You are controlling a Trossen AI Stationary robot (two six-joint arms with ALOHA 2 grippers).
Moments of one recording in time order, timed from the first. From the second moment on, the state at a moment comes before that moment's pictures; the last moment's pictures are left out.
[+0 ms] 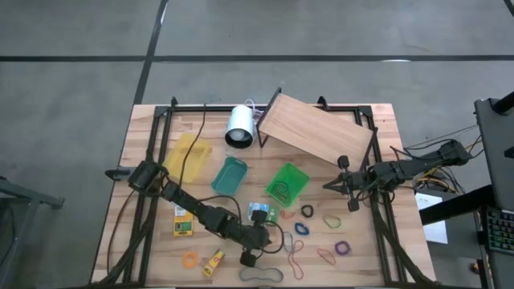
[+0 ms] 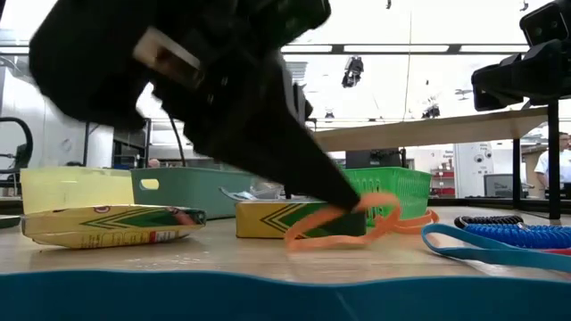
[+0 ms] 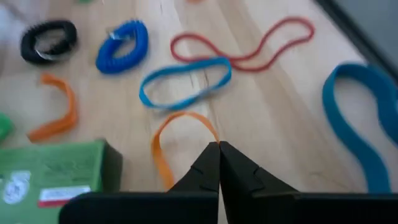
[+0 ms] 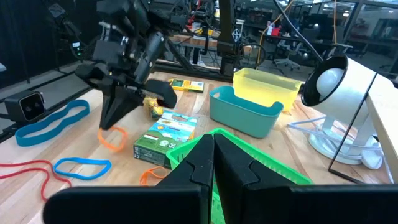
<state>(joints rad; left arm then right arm) -0.48 2.07 1.18 0.16 -0.16 -0.13 0.31 0.22 0.01 0.11 0.18 -0.06</state>
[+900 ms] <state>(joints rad) -0.23 1.88 1.18 0.18 -0.35 -0.09 0.31 0.22 0.01 0.11 0.18 -0.06</state>
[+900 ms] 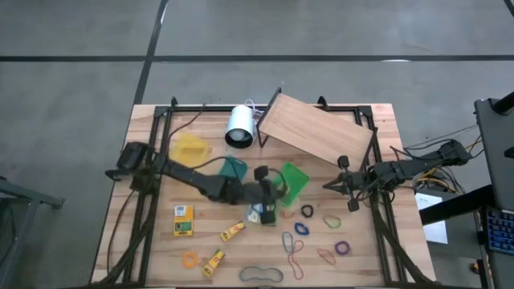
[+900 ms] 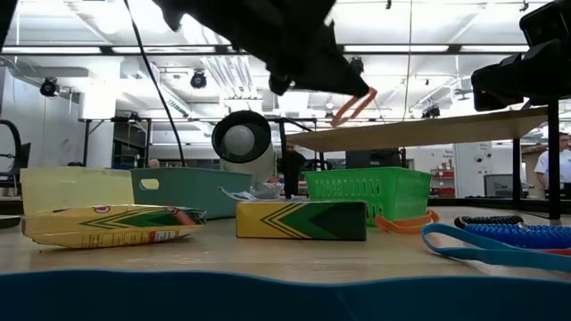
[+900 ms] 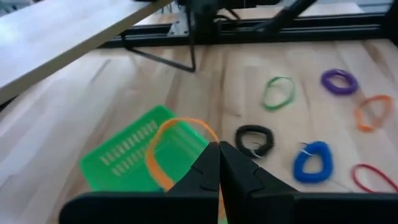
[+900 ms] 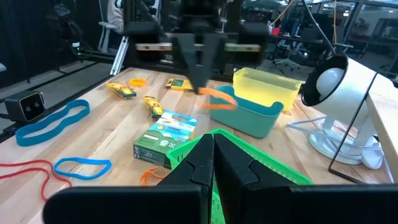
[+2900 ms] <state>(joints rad) -0.24 1.87 1.18 0.13 -0.23 -0.15 0.31 0.22 0.01 0.11 0.18 -0.06</state>
